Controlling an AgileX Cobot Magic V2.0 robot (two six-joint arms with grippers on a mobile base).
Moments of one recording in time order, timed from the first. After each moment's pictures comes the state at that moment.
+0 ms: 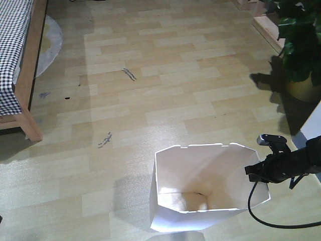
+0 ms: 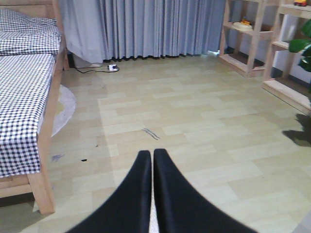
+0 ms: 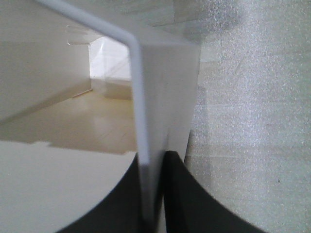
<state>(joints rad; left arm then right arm) -0.02 -0.02 0.03 -0.01 0.25 -0.05 -0.28 2.36 -0.87 1.40 0.43 -1.71</state>
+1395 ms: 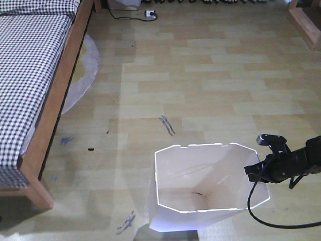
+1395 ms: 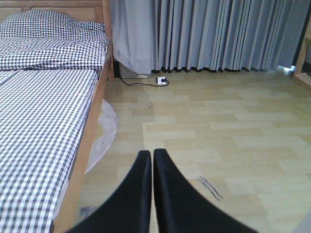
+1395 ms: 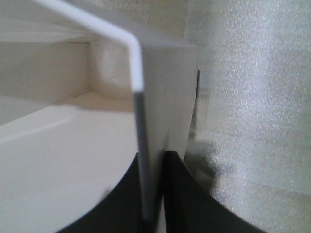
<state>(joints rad) -0.02 -0.02 0.03 -0.01 0.25 -0.05 -0.28 2.36 -0.87 1.40 0.43 -1.71</state>
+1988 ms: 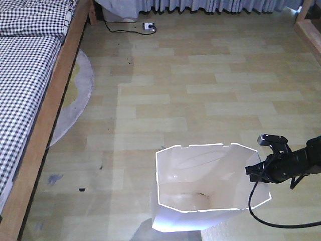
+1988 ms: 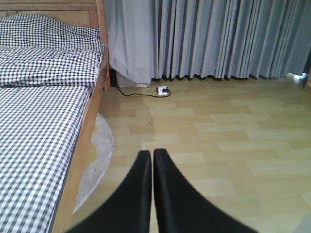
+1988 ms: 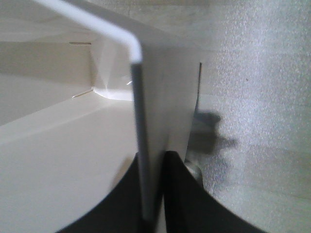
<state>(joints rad) -0.02 -0.02 0.03 -0.01 0.25 -0.05 -0.28 2.36 -0.87 1.40 0.42 -1.71</state>
